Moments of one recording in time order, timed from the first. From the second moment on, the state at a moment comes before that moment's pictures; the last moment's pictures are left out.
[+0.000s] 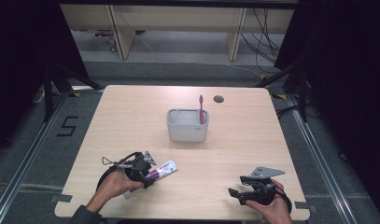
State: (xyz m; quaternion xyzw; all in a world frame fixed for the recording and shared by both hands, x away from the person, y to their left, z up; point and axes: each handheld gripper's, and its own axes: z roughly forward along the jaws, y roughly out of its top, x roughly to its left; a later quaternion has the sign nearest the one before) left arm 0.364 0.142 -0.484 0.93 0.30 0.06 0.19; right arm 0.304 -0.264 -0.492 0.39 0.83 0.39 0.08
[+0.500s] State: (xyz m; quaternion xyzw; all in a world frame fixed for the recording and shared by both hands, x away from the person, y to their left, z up) left arm 0.370 0.135 -0.484 0.94 0.29 0.06 0.16; right arm 0.304 -0.263 -0.492 0.39 0.83 0.39 0.08
